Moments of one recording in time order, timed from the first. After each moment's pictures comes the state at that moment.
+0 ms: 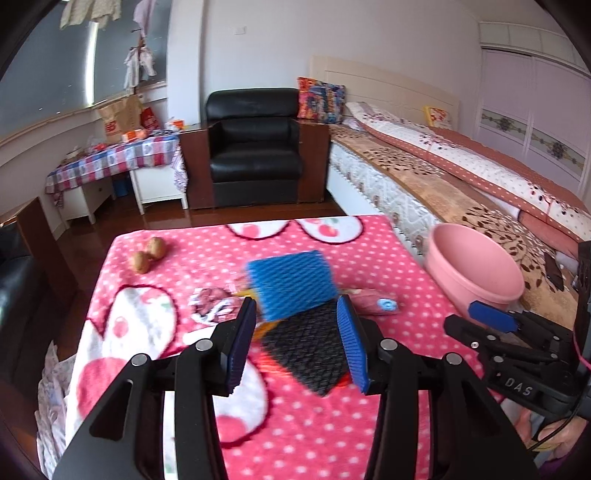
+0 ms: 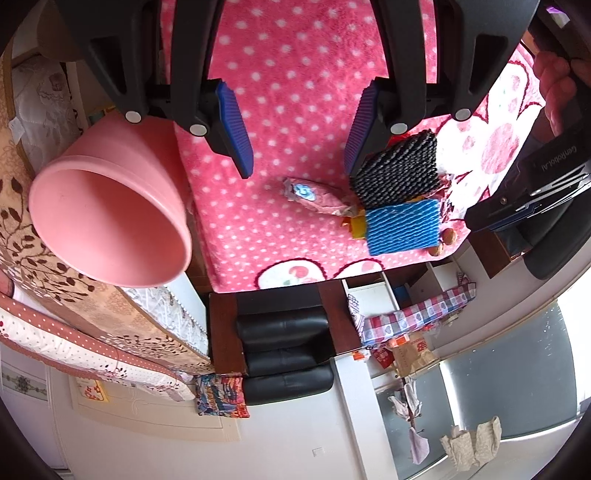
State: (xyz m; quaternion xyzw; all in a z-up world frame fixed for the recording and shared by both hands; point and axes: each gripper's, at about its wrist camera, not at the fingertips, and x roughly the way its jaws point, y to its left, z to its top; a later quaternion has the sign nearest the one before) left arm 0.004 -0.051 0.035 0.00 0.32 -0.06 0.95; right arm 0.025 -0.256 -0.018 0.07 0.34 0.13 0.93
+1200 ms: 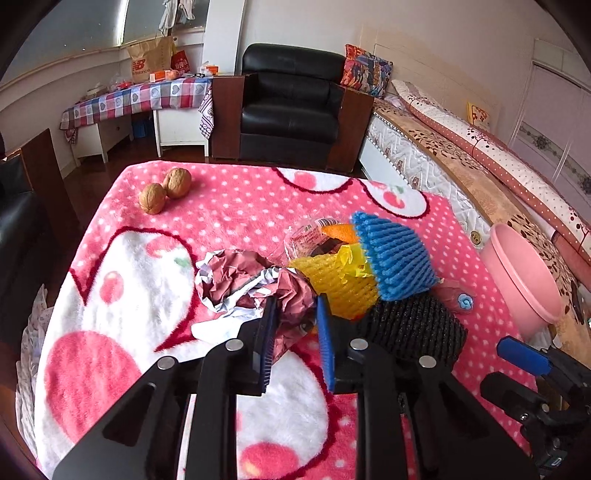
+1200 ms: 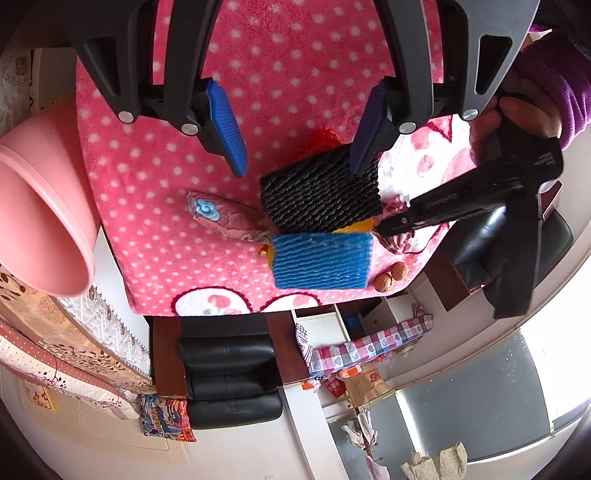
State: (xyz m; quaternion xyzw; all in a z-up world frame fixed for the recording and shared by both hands) left arm 0.055 0.001 -0.023 -0.07 0.38 -0.02 0.92; right arm 0.044 -0.201 -0.037 0.06 0.38 0.22 0.89
